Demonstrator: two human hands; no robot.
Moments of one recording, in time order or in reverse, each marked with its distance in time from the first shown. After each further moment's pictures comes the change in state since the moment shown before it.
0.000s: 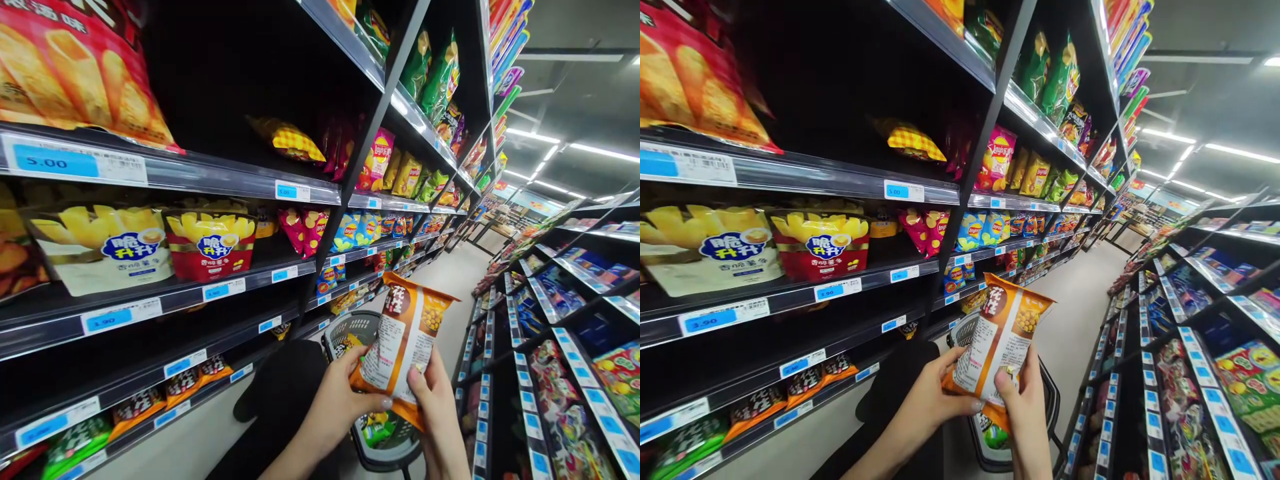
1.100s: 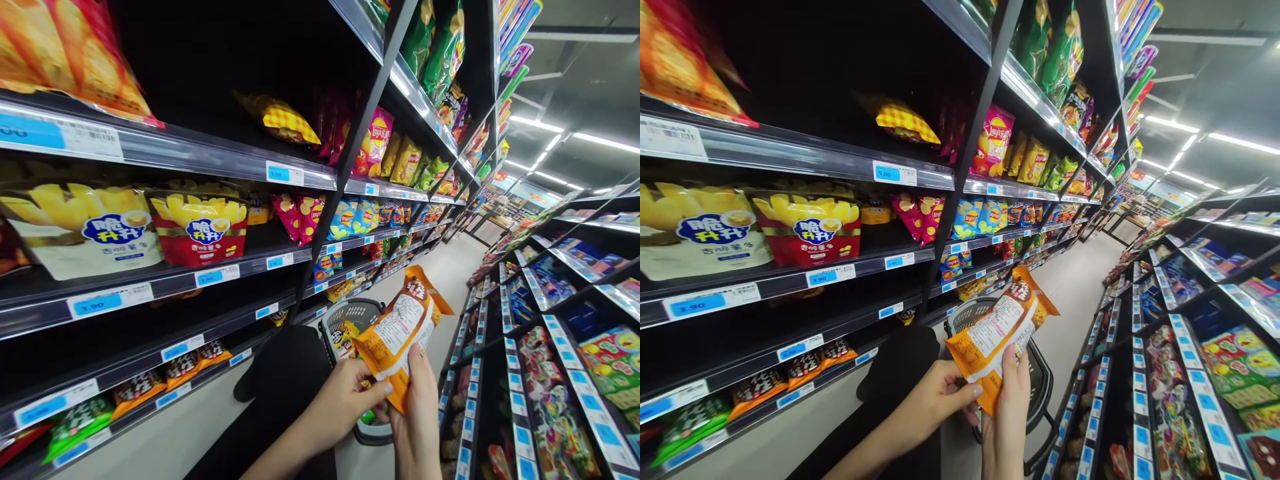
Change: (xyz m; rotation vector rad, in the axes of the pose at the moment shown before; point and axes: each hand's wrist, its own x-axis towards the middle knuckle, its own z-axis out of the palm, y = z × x) left_hand -0.010 -0.007 0.011 0.201 -0.228 -0.080; right_hand -0.018 0.011 0.024 0.329 0.305 0.164
